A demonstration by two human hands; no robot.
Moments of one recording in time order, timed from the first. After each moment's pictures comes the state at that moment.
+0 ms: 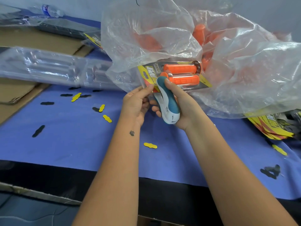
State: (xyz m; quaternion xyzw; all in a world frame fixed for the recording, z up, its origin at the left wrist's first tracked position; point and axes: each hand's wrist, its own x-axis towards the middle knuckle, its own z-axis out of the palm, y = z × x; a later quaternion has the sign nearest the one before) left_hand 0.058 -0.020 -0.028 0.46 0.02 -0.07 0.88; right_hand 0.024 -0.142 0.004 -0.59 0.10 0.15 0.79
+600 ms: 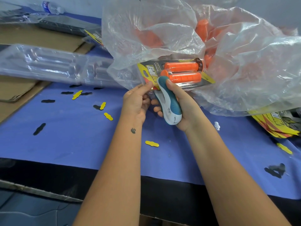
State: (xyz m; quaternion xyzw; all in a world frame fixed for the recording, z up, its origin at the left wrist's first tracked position) left_hand 0.061 -0.021 -0.029 0.42 0.07 -0.05 0.90; right_hand 0.021 -0.141 -0.007 -0.59 0.07 0.12 0.80
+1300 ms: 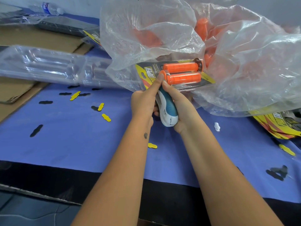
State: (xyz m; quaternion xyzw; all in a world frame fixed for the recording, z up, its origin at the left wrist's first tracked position) left_hand 0.048 -0.044 -0.018 0.57 0.13 -0.03 0.81; right_hand 0.023 -0.131 -0.015 -0.52 0.06 0.07 0.85
